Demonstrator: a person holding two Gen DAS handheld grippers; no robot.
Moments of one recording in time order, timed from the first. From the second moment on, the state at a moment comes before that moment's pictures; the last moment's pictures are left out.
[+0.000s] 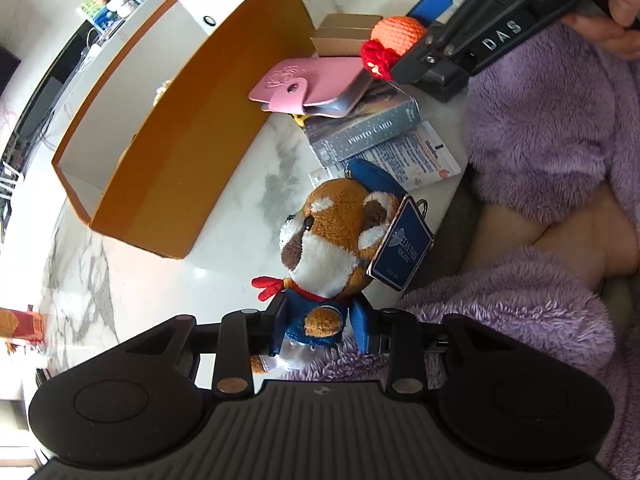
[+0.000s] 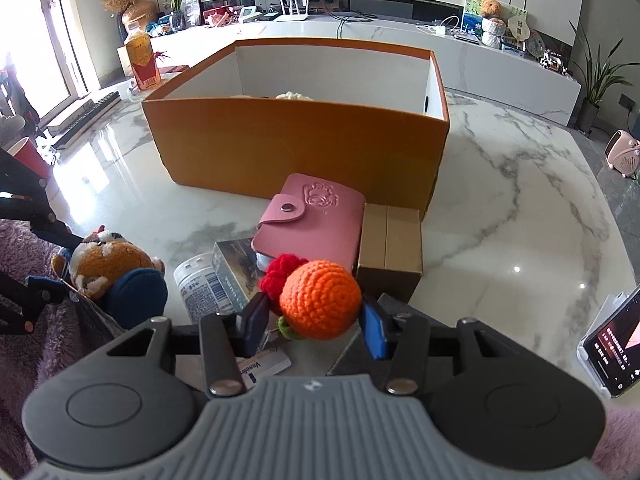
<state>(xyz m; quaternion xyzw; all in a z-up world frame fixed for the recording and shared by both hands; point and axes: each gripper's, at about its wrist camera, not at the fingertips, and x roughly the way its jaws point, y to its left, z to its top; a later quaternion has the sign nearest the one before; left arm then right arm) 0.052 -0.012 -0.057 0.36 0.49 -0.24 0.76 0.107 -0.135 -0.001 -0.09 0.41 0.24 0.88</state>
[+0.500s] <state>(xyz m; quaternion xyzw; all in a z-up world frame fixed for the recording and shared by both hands) 0.096 0.017 0.048 0.25 0.44 -0.19 0.84 0.128 -0.101 0.068 -0.08 0.33 0.29 0.89</state>
